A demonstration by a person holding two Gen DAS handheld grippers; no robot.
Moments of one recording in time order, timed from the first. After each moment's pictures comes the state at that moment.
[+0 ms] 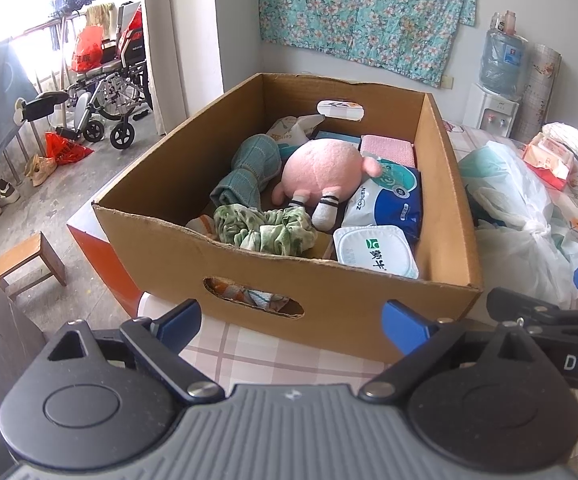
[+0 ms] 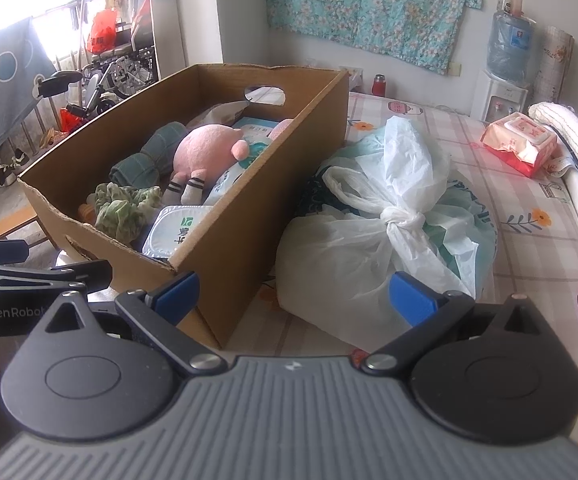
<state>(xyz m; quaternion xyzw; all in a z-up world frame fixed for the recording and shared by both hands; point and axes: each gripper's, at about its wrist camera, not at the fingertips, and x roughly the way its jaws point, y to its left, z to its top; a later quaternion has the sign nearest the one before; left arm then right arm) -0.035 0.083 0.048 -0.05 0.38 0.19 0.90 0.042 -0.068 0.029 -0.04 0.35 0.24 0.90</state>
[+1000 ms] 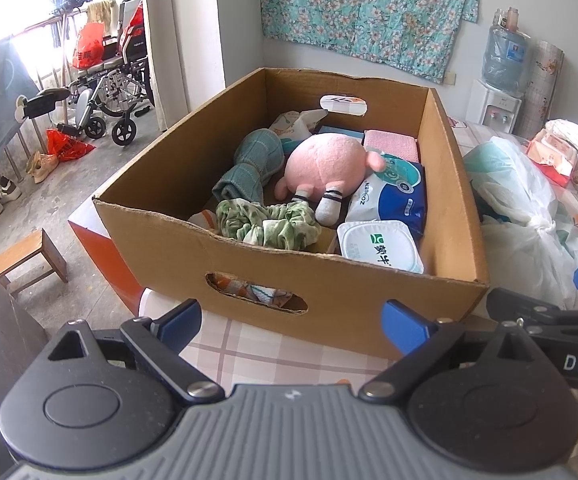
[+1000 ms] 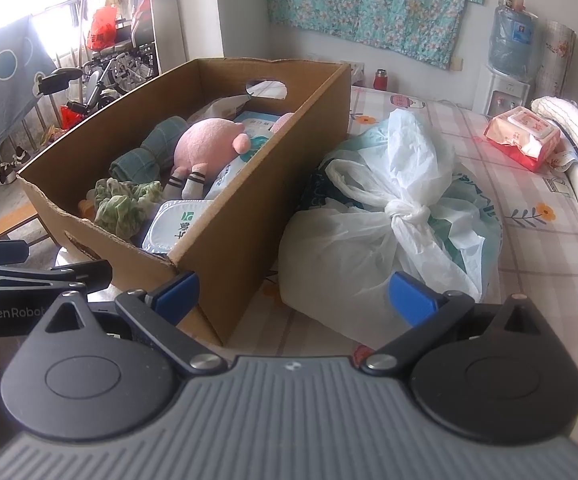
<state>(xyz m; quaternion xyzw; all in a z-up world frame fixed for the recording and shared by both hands) -0.035 0.083 0.043 -0.06 0.39 0.19 0.90 0.046 -0.066 0.022 -0.05 0.35 0.25 0.90</state>
